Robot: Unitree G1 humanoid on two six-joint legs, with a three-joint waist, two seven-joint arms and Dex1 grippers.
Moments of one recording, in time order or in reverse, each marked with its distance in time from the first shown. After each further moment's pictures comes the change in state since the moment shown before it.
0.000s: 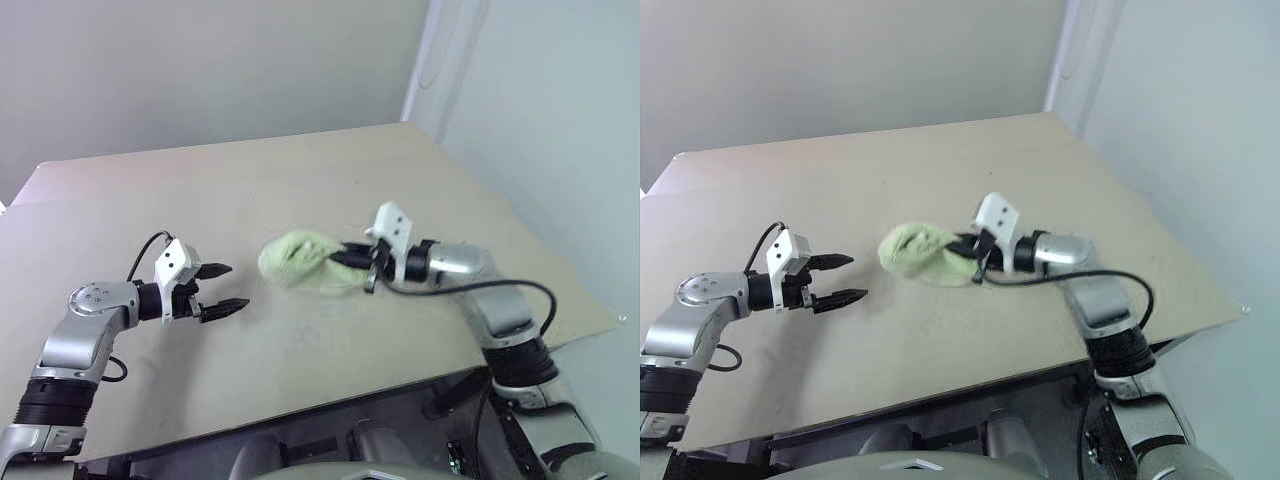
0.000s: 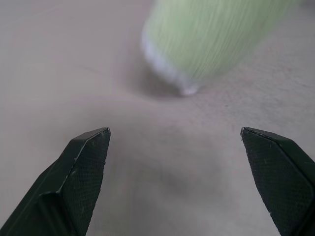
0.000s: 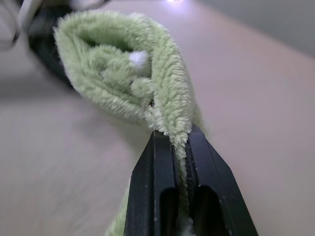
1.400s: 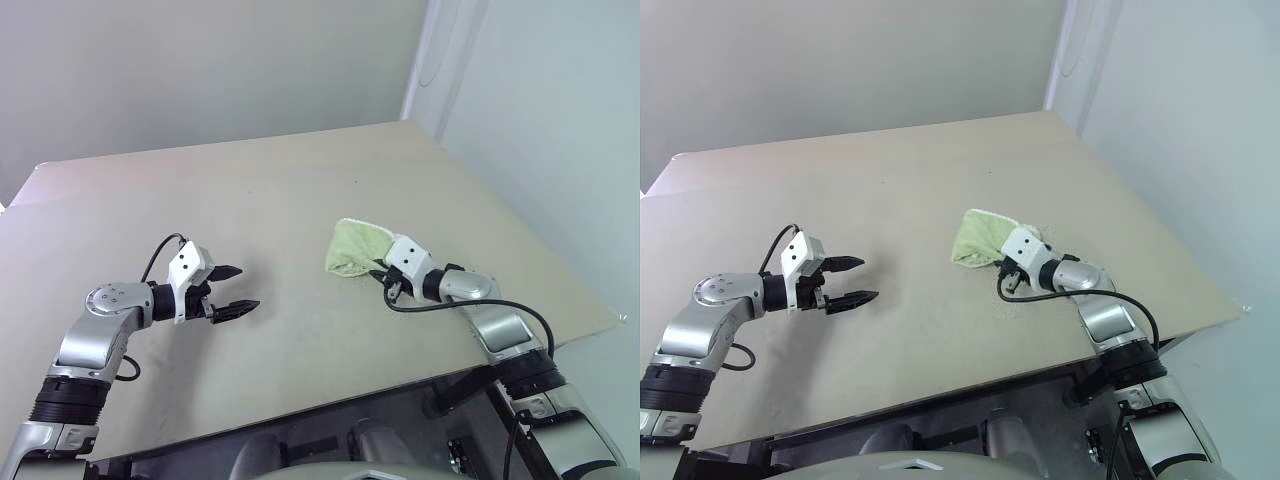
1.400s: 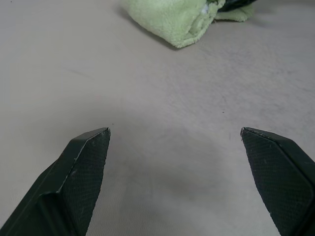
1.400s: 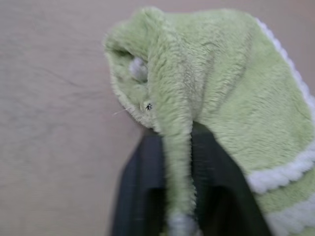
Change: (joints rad) left arm -0.009 -0.038 -0.036 -0.015 0.021 0.021 0.029; right arm 0.118 -0.089 0.111 0.280 -0.282 -0.318 -0.133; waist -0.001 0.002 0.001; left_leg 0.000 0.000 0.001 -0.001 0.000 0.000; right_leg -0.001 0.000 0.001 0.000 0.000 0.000
